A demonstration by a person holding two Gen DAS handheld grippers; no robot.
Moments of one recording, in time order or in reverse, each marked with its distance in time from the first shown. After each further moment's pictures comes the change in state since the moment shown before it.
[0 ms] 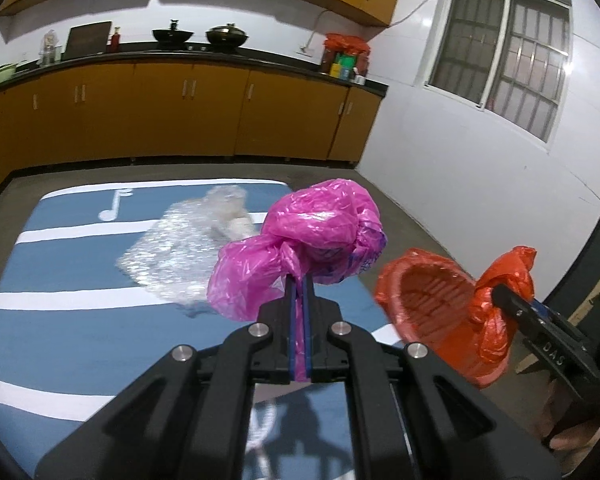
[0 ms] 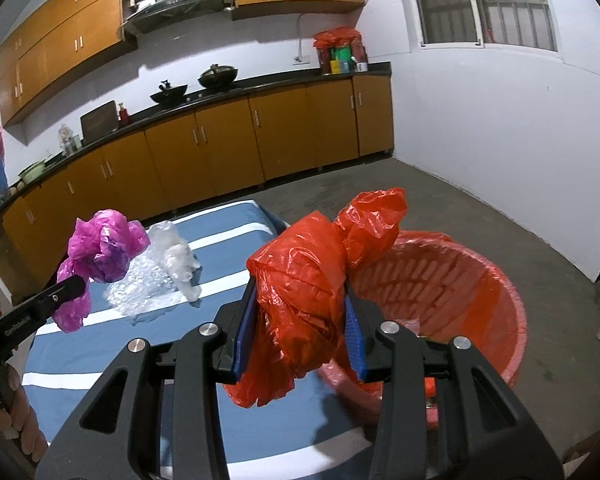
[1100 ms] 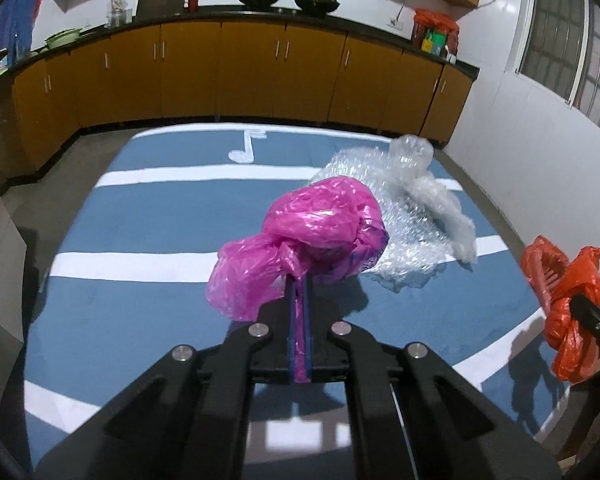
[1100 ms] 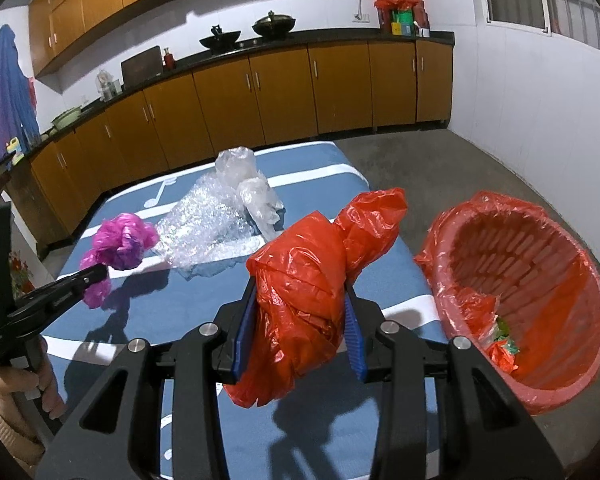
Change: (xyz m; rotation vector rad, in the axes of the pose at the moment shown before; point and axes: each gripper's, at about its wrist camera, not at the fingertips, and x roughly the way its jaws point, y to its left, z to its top) left arm 0.023 0.155 -0.029 -0.111 0.098 0.276; right arm 0.053 0.100 -0.030 -0.107 0.157 0.149
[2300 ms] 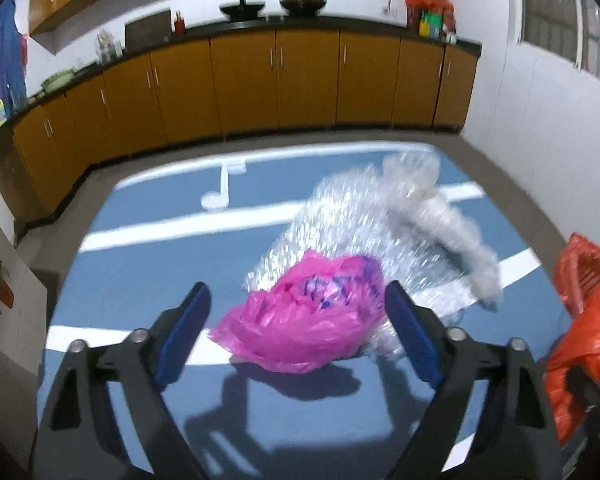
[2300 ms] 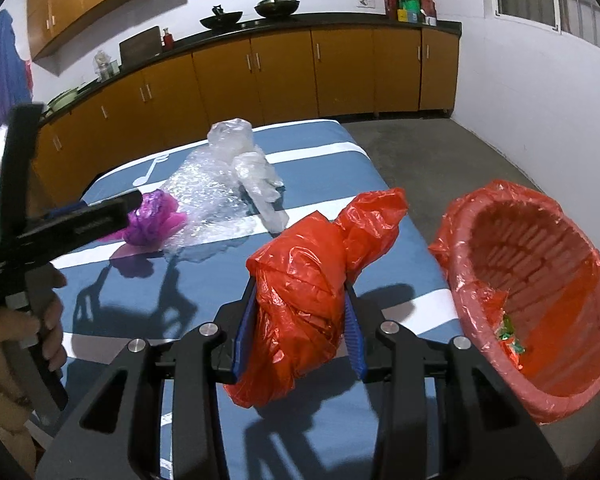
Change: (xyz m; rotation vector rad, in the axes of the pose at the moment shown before) left arm 0.063 -0.048 0.041 0.130 0.022 0.124; right arm 0.038 0.006 -0.009 -0.023 0.076 -0.015
